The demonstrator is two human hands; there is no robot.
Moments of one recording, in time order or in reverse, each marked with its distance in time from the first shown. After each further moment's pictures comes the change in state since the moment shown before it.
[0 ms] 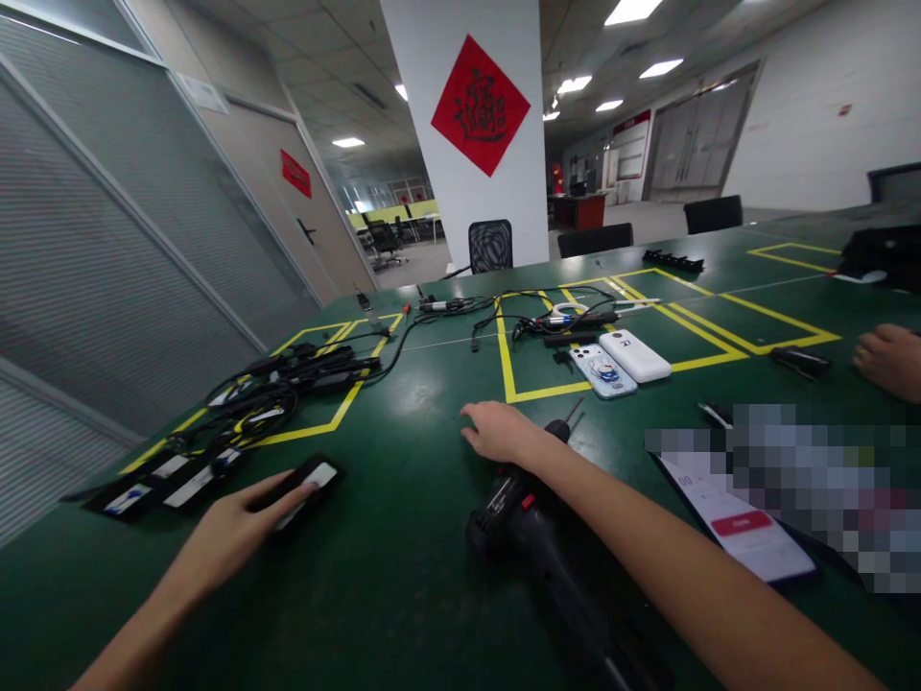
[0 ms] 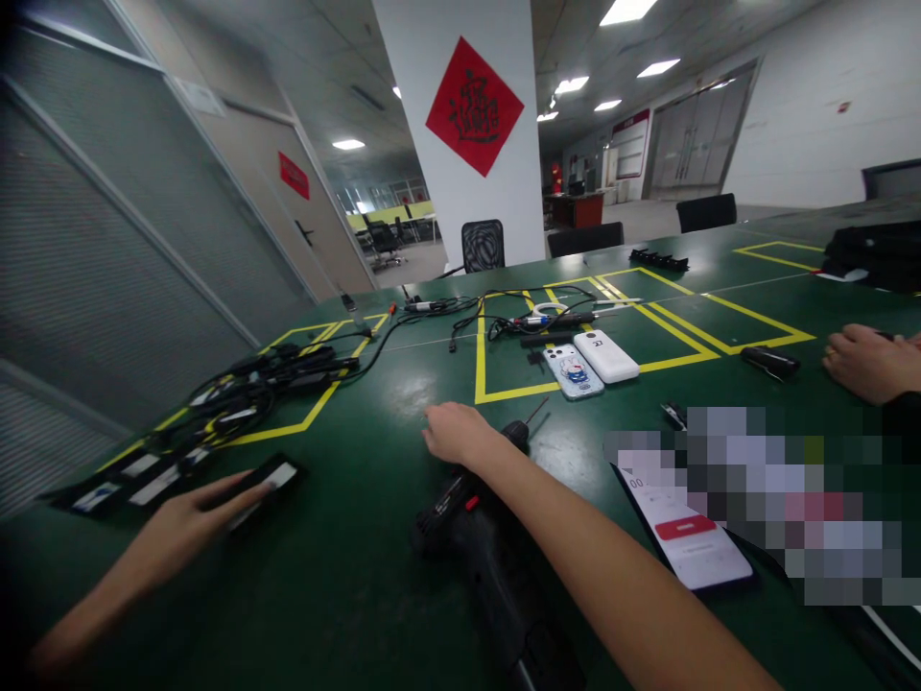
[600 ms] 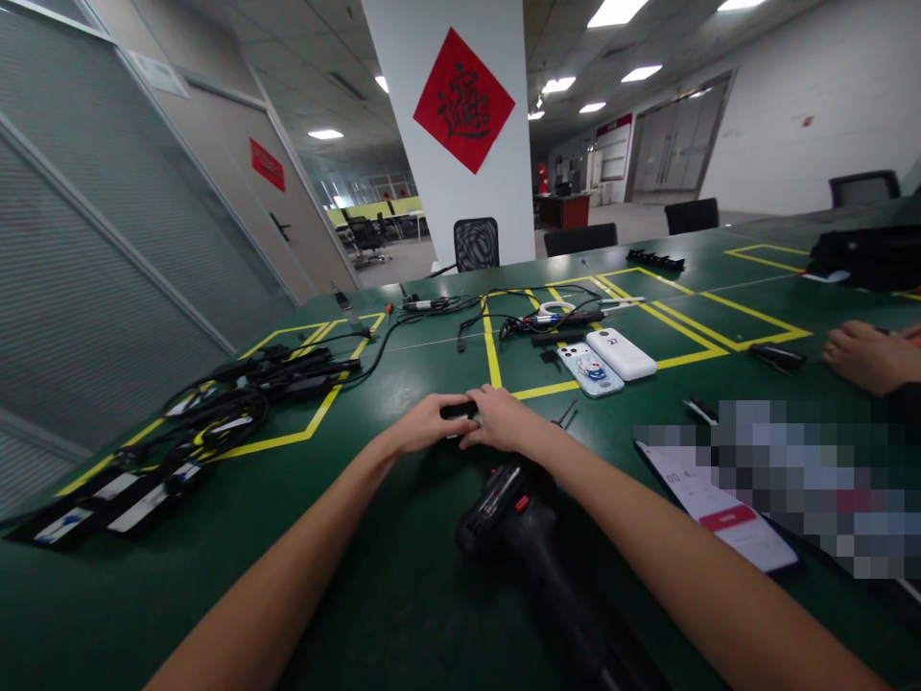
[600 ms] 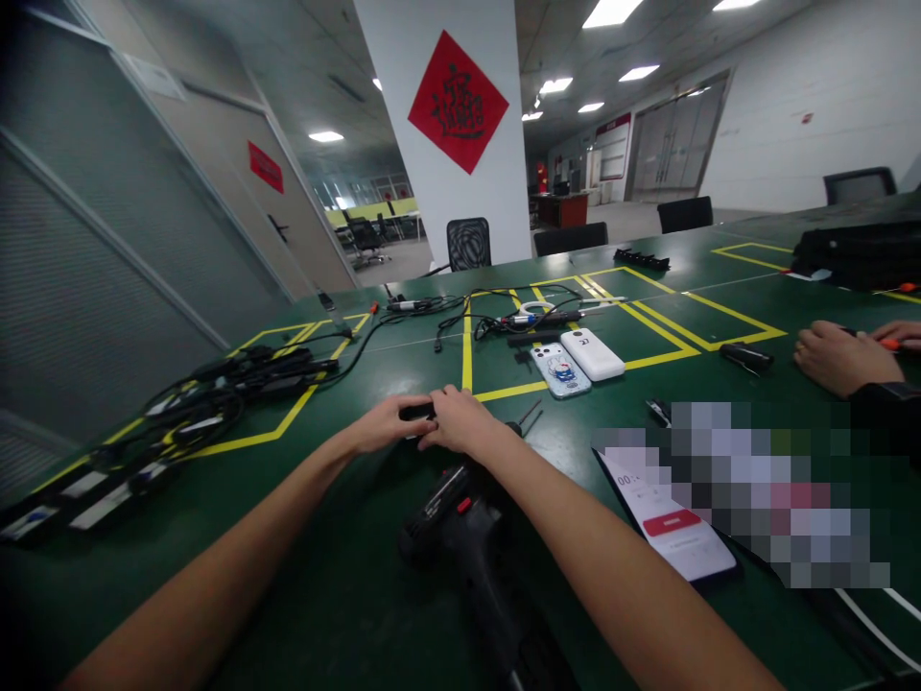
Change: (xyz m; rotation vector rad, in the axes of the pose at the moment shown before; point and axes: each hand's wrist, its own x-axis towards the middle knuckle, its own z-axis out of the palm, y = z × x) left_hand 0.041 0.219 0.095 -0.301 -0.508 0.885; right_hand 0.002 0.025 -0.007 0.031 0.060 0.056
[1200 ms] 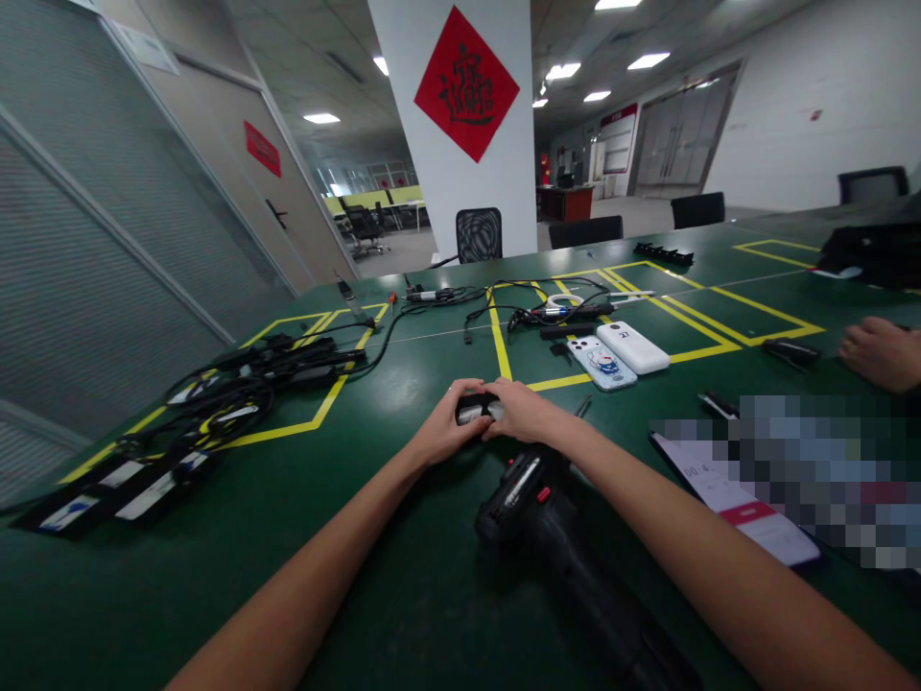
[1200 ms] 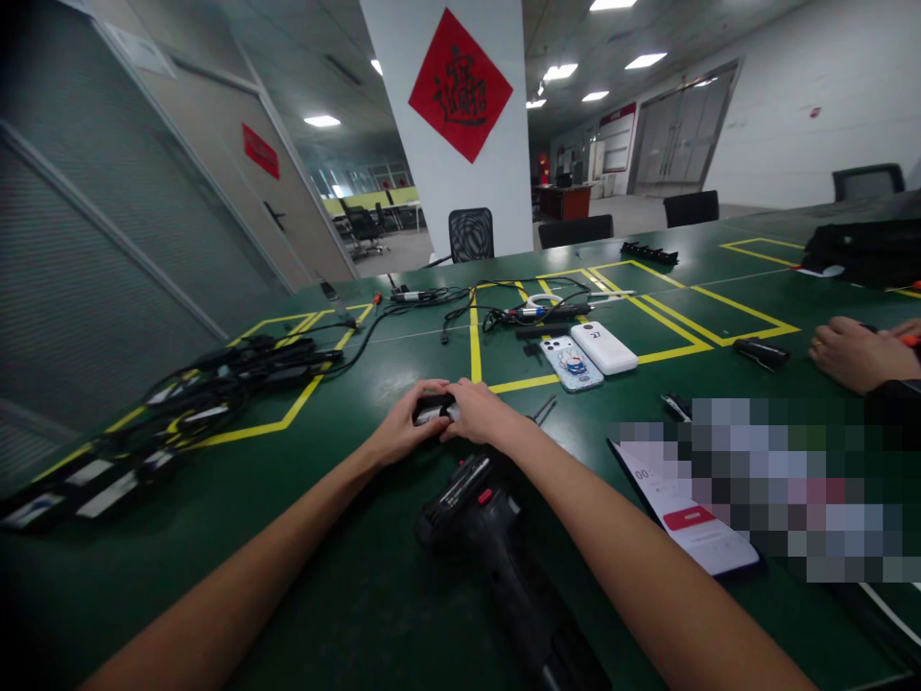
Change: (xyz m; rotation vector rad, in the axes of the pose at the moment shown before) left_hand -0.010 -0.019 0.031 -0.074 0.294 0.182; right_hand -0.005 0.007 -0.003 0.093 -0.014 0.018
